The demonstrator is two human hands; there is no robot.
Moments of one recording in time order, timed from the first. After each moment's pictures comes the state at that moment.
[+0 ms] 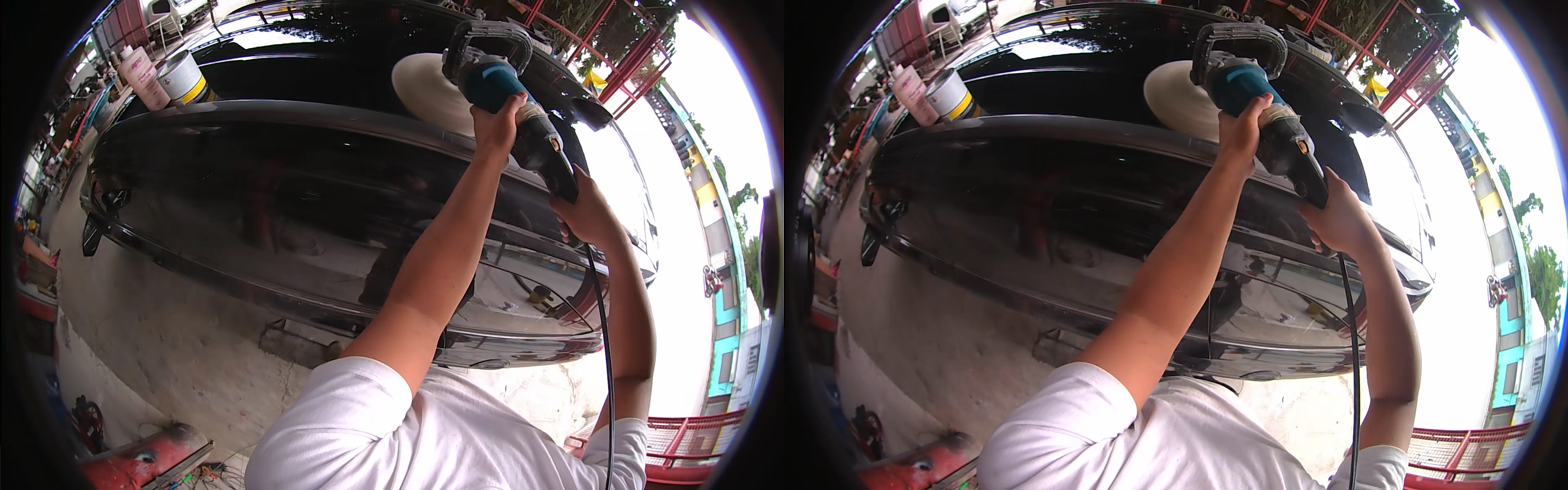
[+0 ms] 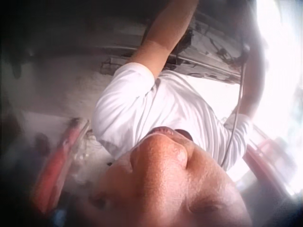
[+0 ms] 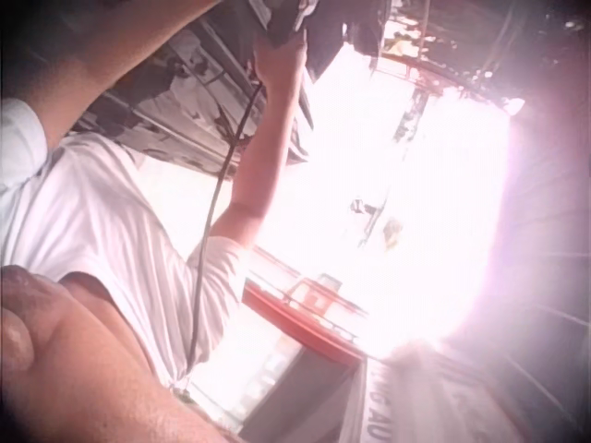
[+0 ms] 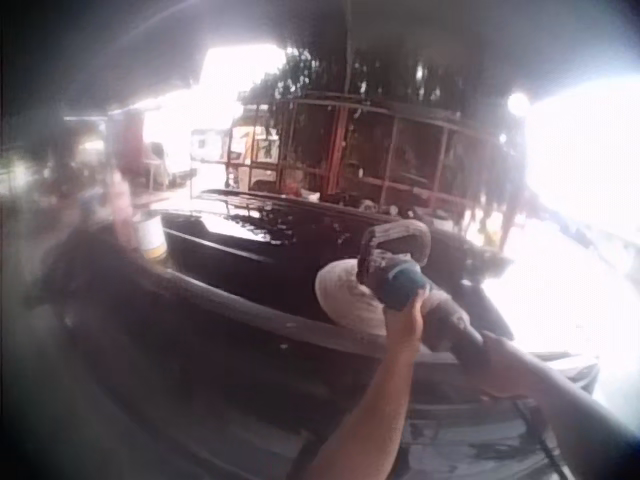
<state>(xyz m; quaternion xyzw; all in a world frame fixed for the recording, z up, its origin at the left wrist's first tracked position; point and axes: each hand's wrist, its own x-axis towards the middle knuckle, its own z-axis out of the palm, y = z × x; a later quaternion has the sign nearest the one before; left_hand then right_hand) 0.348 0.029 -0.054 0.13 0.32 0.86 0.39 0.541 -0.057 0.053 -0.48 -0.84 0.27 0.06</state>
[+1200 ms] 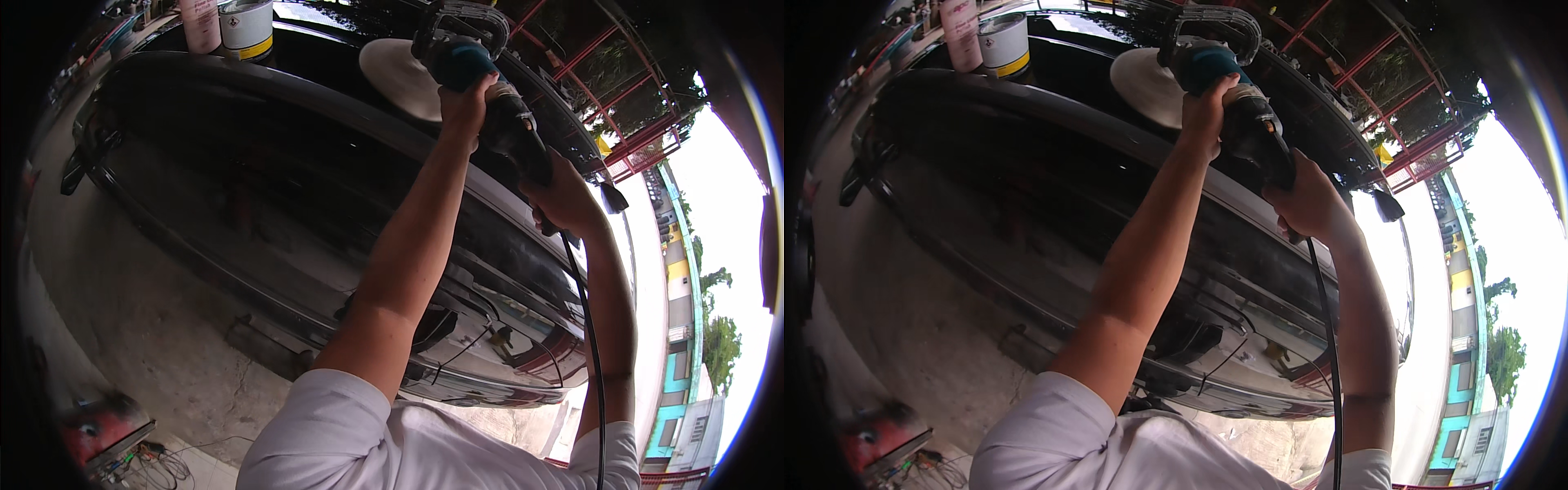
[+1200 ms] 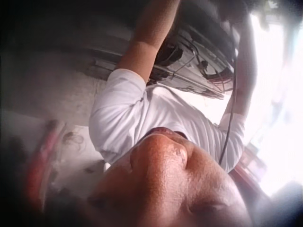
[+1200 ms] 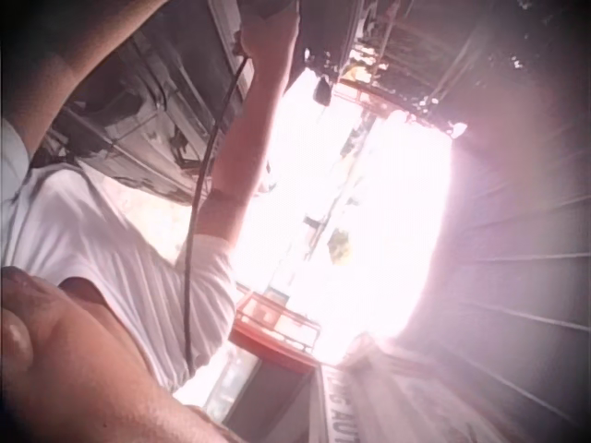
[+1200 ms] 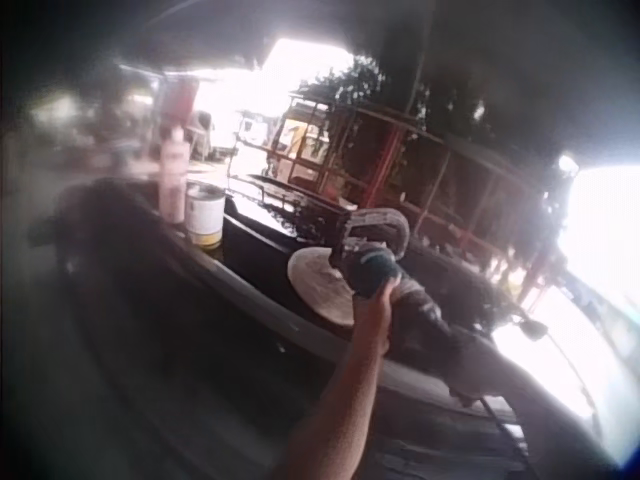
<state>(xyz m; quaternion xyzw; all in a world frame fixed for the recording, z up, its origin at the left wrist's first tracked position) 0.086 -0.059 -0.040 0.11 0.24 0.90 0.34 0.287 -0.074 0.057 -0.36 -0.89 0.28 0.04</state>
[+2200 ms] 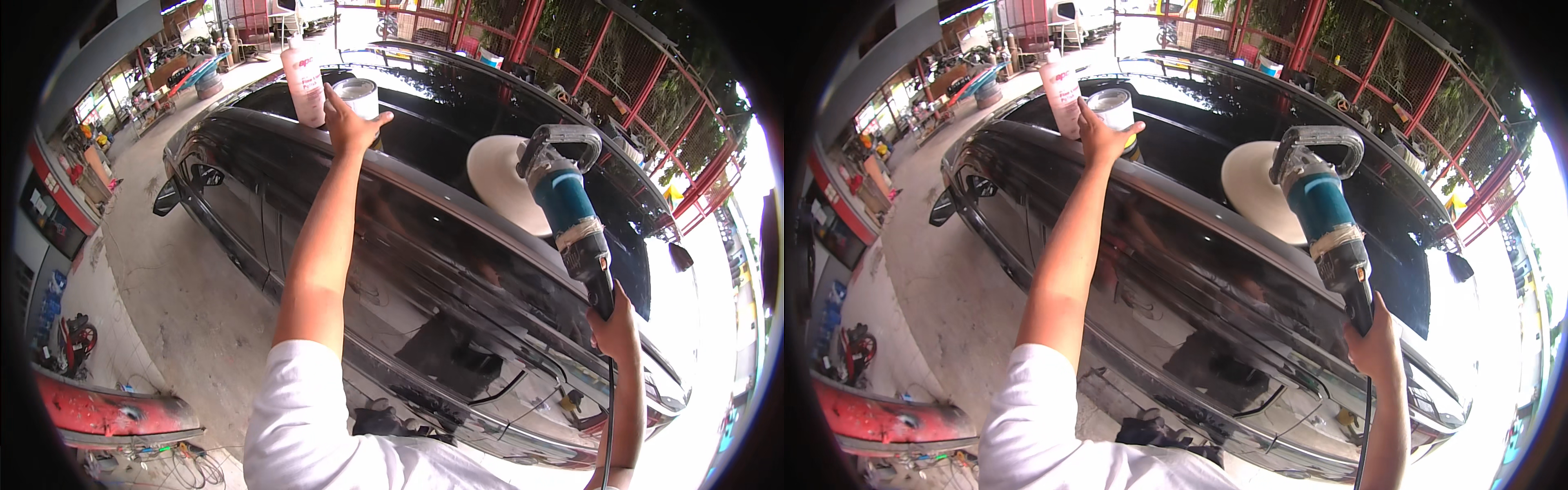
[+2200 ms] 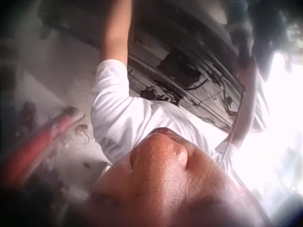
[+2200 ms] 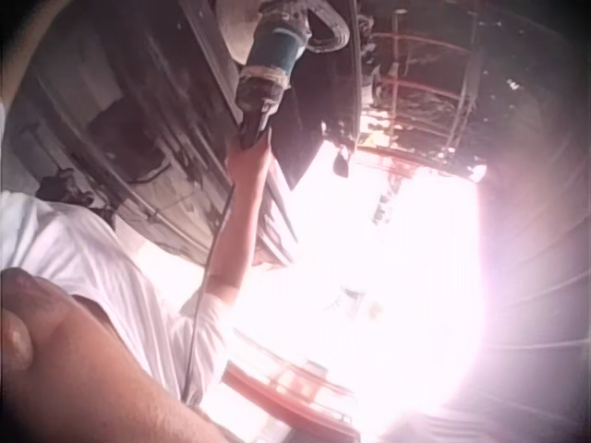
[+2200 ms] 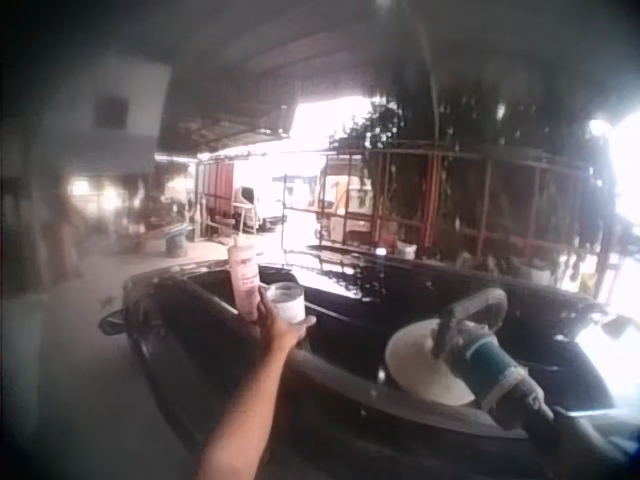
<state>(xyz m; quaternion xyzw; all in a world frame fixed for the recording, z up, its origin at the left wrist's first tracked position) -0.233 -0.283 -0.055 0.17 0.80 0.47 -0.33 0.347 -0.108 0.004 -0.39 -0.88 0.22 0.15</state>
